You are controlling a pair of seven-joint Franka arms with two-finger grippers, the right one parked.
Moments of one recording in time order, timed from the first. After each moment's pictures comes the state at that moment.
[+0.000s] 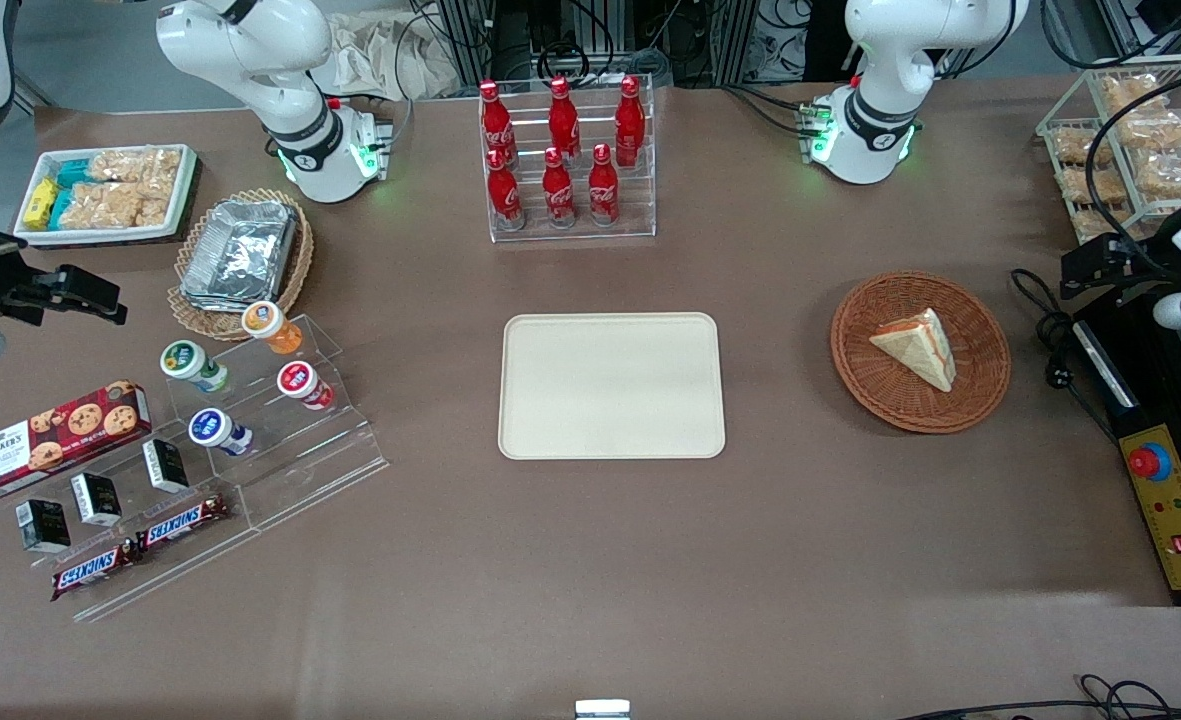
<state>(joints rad) -0.04 0.05 0.06 -1.53 0.01 1.49 0.18</state>
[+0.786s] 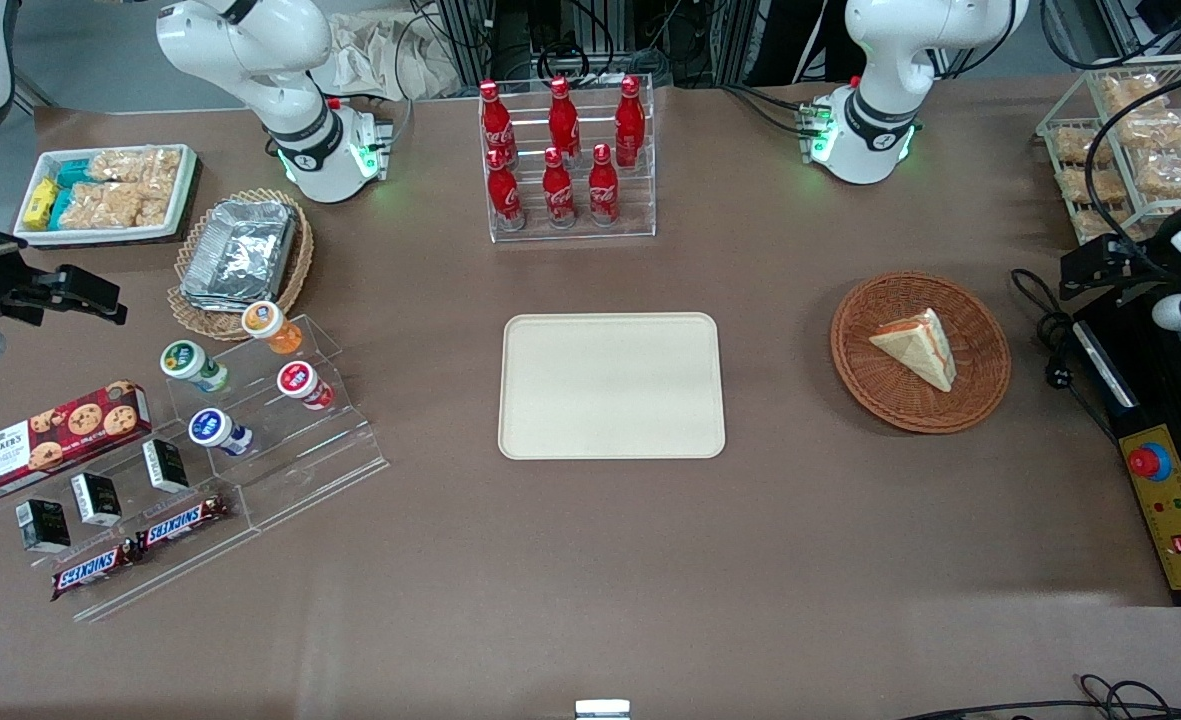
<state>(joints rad) -0.04 0.05 0.06 -1.53 0.01 1.49 0.18</state>
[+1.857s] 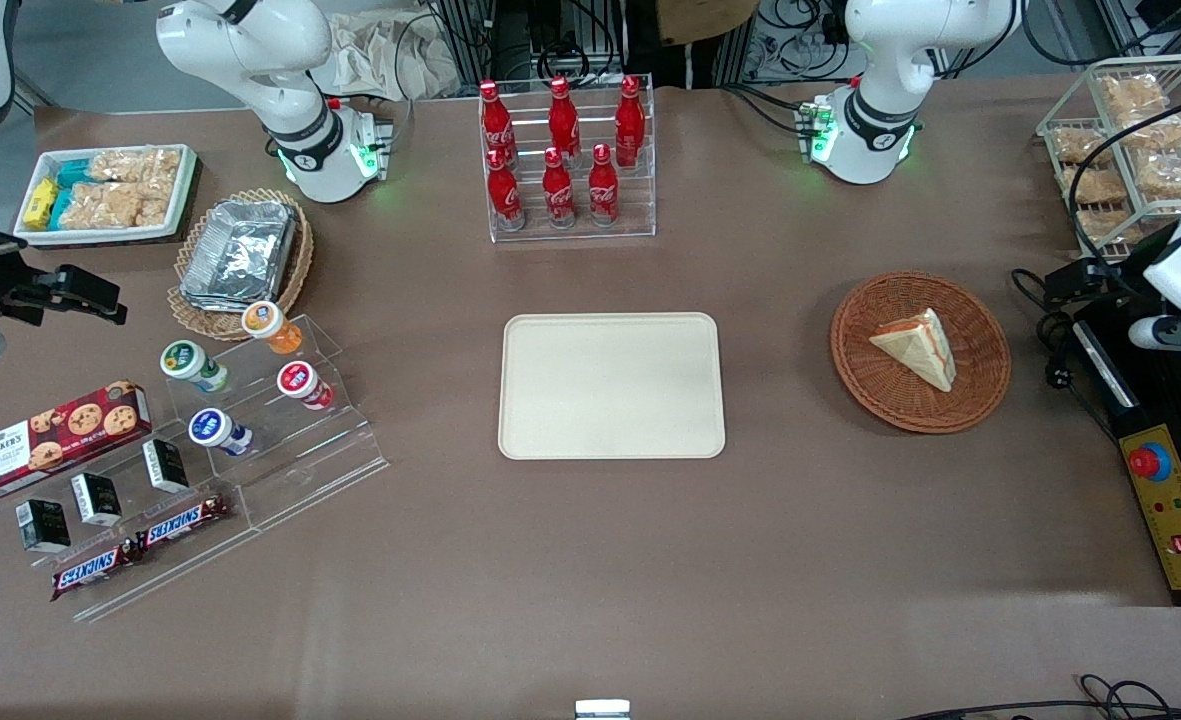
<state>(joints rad) -0.03 -0.04 0.12 -1.84 0.01 1.68 0.13</state>
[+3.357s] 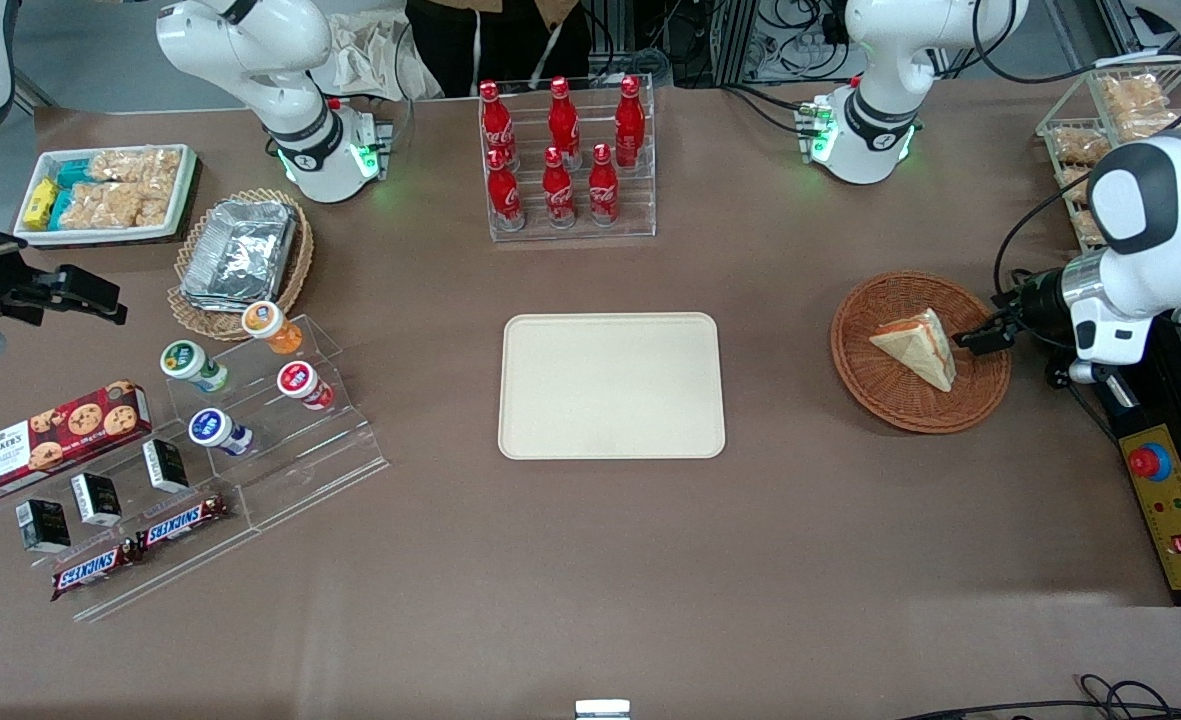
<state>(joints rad) -0.03 0.03 0.19 -2.22 -0.25 2.01 -0.47</state>
